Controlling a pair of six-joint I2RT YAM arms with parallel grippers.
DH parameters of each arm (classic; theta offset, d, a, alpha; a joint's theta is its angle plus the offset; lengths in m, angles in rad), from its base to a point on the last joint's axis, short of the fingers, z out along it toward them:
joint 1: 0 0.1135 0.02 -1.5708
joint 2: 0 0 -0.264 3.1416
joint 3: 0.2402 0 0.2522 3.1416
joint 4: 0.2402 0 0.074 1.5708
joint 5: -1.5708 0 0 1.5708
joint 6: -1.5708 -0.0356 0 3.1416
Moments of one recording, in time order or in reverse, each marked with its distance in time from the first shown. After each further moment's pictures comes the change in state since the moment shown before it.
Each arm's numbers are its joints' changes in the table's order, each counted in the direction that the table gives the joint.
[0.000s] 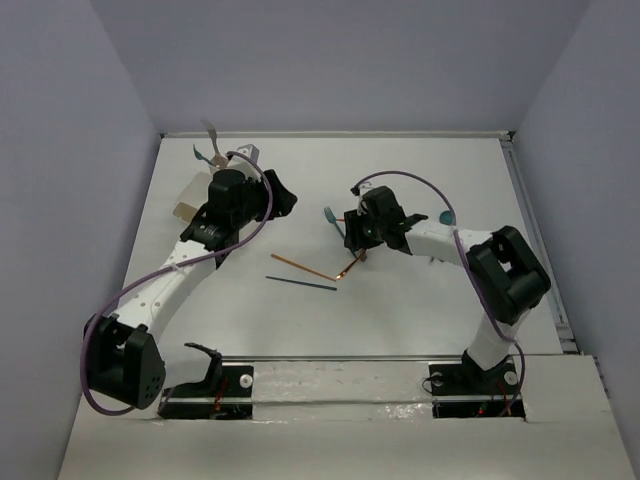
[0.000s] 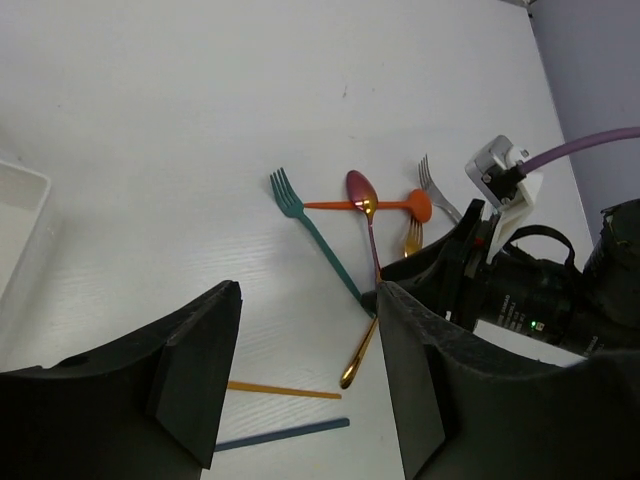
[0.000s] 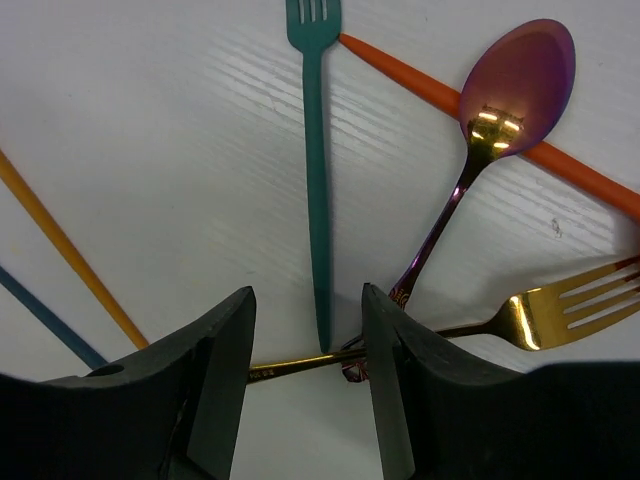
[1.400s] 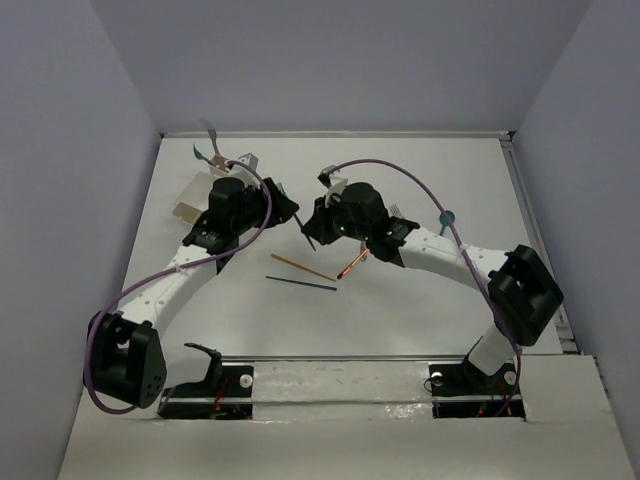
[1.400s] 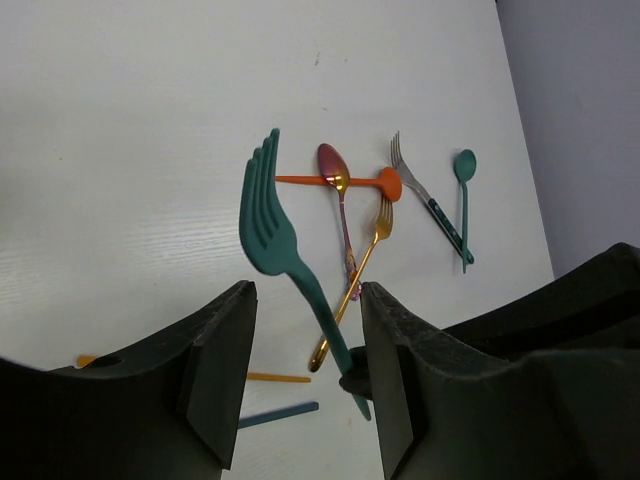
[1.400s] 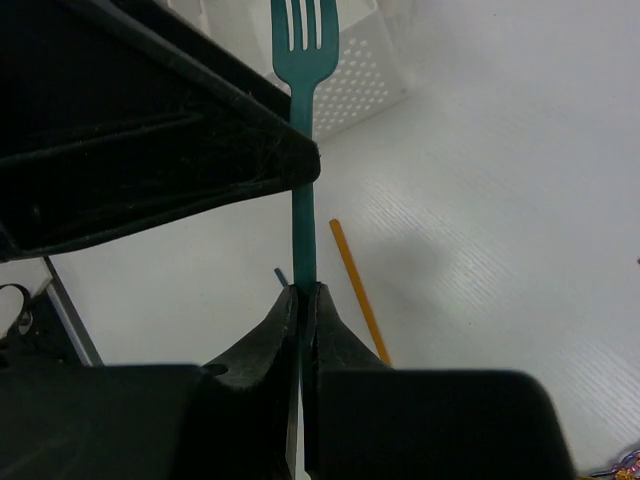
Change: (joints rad) left arm 0.024 0.019 -0.093 -0.080 -0.108 0.099; right arm 0.210 -0.113 0.107 -0.176 0.024 -0.076
